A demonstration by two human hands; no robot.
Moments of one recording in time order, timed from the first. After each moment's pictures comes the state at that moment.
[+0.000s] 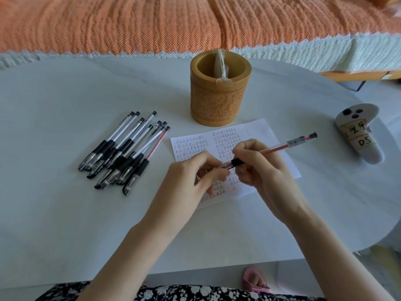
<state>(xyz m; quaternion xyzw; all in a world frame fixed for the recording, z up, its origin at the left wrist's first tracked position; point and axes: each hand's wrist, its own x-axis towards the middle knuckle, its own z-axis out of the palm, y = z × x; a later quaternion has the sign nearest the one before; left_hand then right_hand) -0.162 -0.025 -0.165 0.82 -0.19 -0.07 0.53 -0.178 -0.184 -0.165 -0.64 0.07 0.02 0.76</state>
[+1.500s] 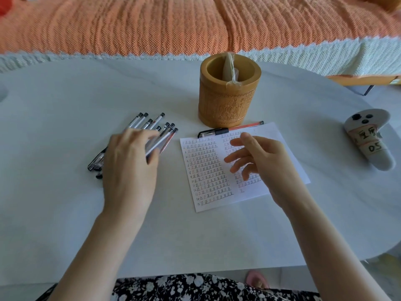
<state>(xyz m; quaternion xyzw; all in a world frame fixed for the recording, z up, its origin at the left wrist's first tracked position) -0.131 0.032 -0.164 0.96 -0.02 0.16 0.24 -0.150 -0.177 -0.159 -0.73 0.15 0.02 0.66</state>
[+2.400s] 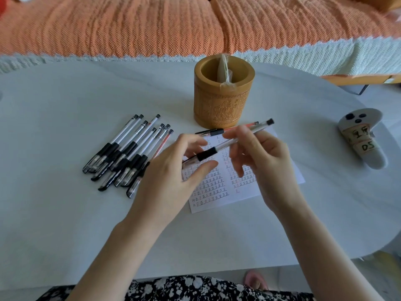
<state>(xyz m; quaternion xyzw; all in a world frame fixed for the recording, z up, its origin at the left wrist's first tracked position) -0.148 -0.006 -0.159 0.86 -0.22 0.08 0.45 -0.161 -0.169 -0.155 -0.65 0.02 -0.08 0.75</state>
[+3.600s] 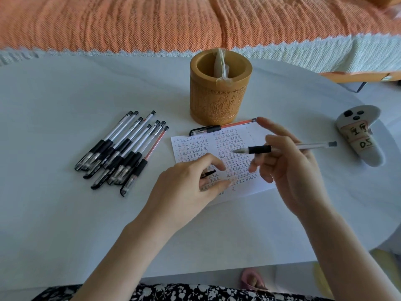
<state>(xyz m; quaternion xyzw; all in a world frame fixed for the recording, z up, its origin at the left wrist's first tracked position) -0.159 -0.021 -0.167 0.91 -0.21 -0.08 0.36 -0.172 -0.208 -0.160 -0.60 0.11 -0.07 0.79</state>
